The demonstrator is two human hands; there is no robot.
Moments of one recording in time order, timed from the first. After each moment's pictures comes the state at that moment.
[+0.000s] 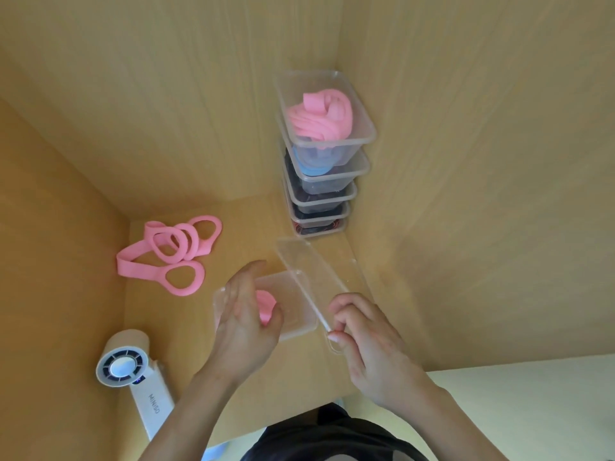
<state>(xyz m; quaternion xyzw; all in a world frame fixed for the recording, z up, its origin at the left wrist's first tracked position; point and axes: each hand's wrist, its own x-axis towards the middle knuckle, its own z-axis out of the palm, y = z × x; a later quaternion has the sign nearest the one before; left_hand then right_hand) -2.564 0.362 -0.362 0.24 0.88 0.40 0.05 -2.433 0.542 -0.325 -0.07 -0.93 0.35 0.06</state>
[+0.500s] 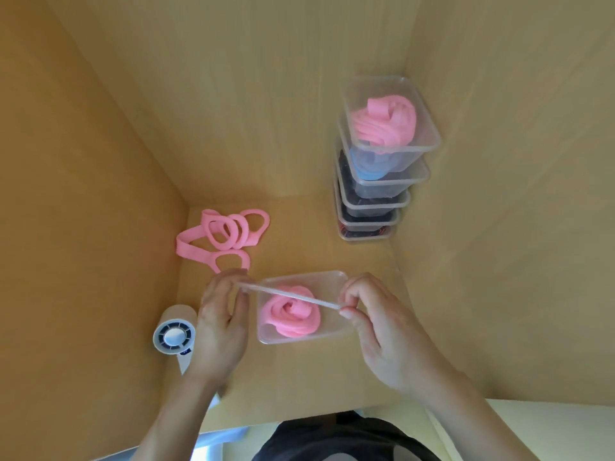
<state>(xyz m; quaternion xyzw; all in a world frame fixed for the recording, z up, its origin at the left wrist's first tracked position) -2.574 0.292 -0.358 0.11 0.87 0.48 -0.04 -2.477 0.532 -0.311 0.06 -0.90 0.41 0.09</state>
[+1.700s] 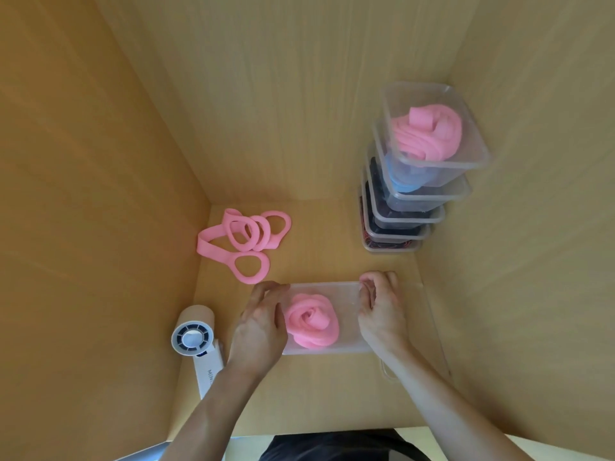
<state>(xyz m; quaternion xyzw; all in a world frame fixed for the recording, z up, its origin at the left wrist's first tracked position) -2.583 0.307 -0.396 0.11 0.94 0.32 0.01 -2.553 0.520 -0.415 -0.21 -0.86 0.44 0.13</state>
